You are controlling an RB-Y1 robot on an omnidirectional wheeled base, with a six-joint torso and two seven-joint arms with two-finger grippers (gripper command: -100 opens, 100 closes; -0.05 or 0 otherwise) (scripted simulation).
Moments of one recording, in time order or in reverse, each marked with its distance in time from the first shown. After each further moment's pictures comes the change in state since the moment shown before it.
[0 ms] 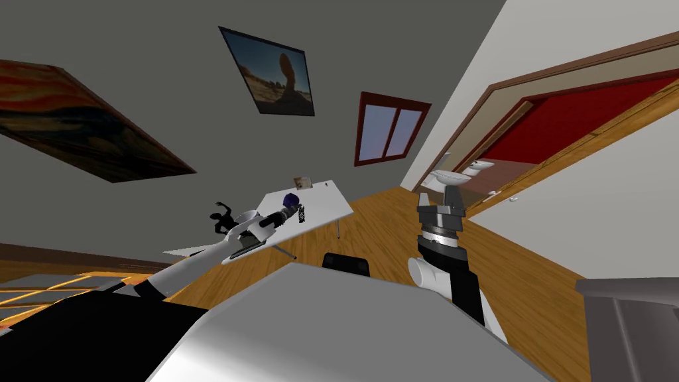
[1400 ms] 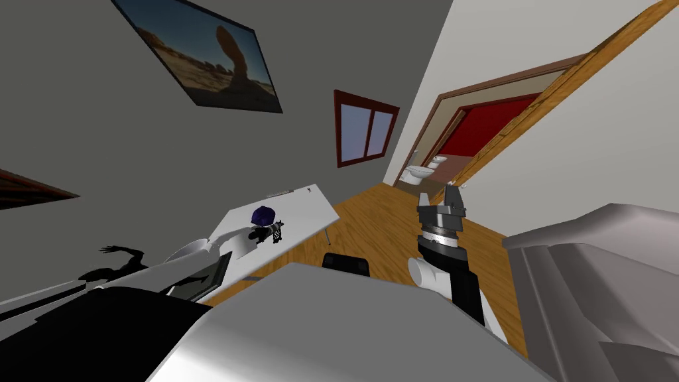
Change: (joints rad) left arm 0.094 0.191 -0.195 0.146 -0.025 0.180 0.155; right arm 0.000 0.000 0.000 0.000 0.000 0.000 0.000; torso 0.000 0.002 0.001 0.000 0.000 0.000
